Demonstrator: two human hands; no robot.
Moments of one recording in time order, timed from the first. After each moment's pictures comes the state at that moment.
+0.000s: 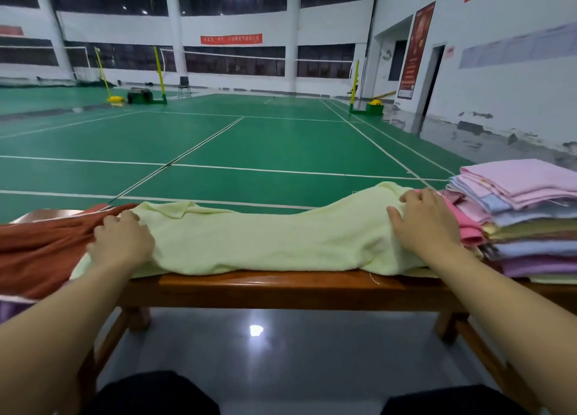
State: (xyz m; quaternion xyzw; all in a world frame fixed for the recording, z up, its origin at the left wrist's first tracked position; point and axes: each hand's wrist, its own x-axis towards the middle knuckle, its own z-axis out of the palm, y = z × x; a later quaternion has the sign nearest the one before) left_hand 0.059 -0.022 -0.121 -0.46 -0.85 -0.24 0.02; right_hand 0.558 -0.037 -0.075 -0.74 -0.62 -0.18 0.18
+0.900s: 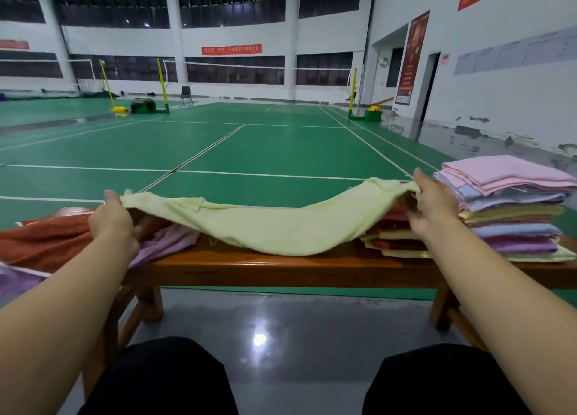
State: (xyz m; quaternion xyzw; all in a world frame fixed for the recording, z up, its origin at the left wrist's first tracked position) left_hand 0.049 -0.073 -0.074 -0.12 -0.49 -0.78 -0.37; right_hand 0.547 -0.080 -0.038 -0.43 -0.24 0.41 0.77
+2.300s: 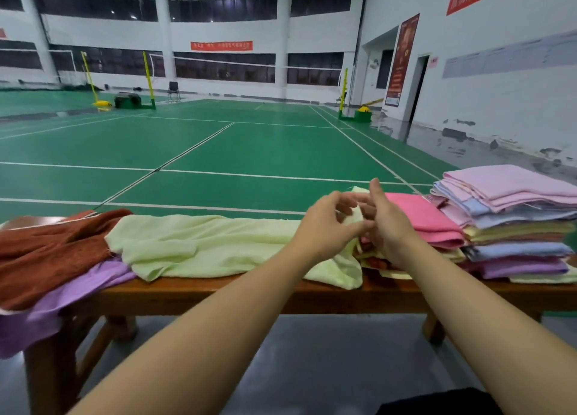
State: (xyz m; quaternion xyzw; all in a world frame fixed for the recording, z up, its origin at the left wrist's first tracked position) left_hand 0.363 -0.059 -0.061 -0.75 -0.42 -0.43 -0.28; right_hand 0.505 -0.054 -0.058 -0.50 -0.51 0.43 0.55
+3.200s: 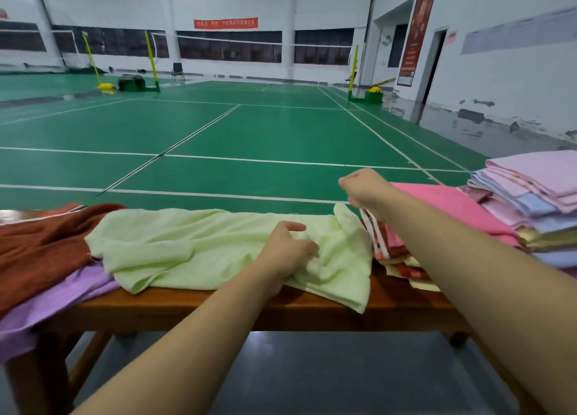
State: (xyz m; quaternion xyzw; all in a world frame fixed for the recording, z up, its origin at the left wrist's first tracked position) left_hand 0.307 -0.014 -0.120 -0.51 -0.57 -0.40 -0.51; right_hand 0.476 0.061 -0.045 -0.71 -0.59 0.22 0.31
